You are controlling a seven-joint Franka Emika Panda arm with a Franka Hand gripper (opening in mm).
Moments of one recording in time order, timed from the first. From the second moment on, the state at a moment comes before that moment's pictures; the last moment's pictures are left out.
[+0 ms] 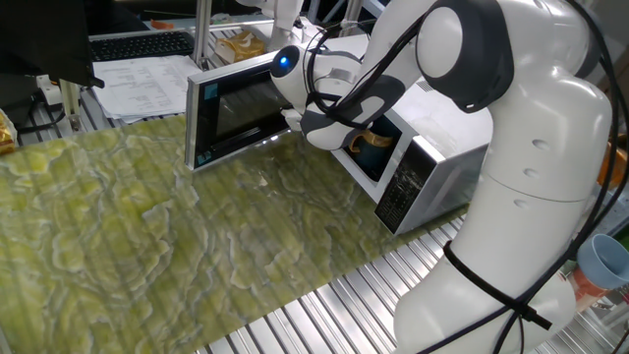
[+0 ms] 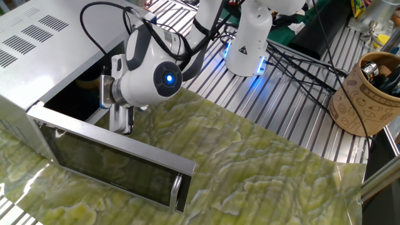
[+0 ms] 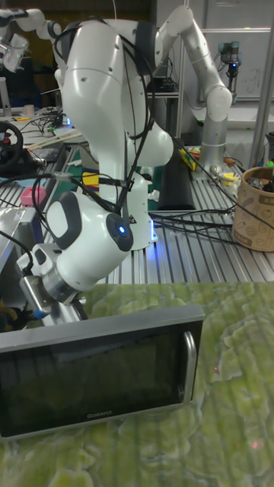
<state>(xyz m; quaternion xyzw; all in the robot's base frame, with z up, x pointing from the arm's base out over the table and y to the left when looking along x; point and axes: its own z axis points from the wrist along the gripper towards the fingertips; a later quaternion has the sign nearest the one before) 0.534 -0.206 0.150 0.35 0.86 -0.34 0.13</state>
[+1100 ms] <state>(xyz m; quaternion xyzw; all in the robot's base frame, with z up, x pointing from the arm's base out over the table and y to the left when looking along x) 0.520 -0.206 0.147 0.32 0.87 -0.35 0.10</state>
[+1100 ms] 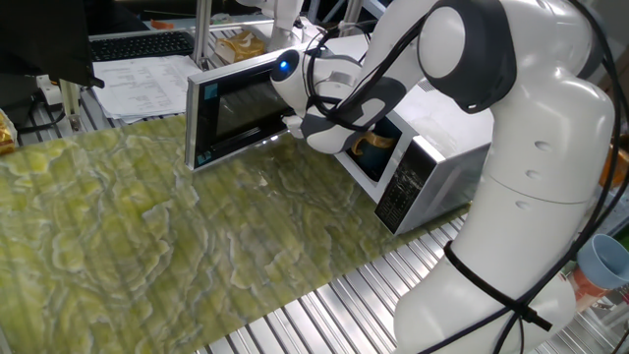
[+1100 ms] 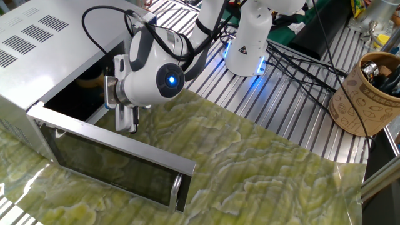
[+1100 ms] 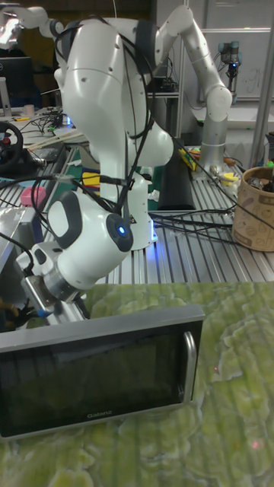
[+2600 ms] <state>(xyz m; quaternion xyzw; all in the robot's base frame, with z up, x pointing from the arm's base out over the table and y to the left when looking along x) 0.514 -0.192 0.138 0.24 0.89 -0.37 0.07</state>
